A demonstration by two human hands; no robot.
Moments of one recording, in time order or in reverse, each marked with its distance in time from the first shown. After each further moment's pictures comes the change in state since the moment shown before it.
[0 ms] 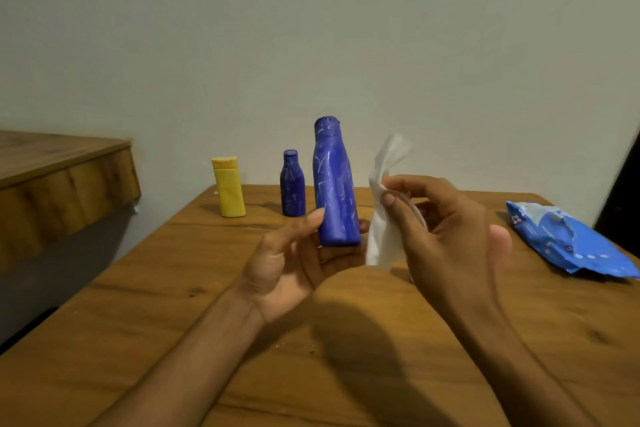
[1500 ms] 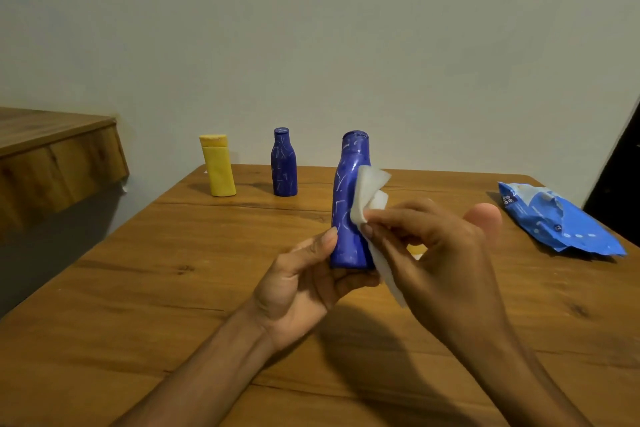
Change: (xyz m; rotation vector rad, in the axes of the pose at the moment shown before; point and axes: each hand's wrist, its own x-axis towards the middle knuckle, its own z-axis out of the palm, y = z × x) left_hand -0.011 -0.049 -0.006 -0.052 -0.012 -0.019; right_hand -0.033 0.005 -0.018 -0.154 -0.235 -0.121
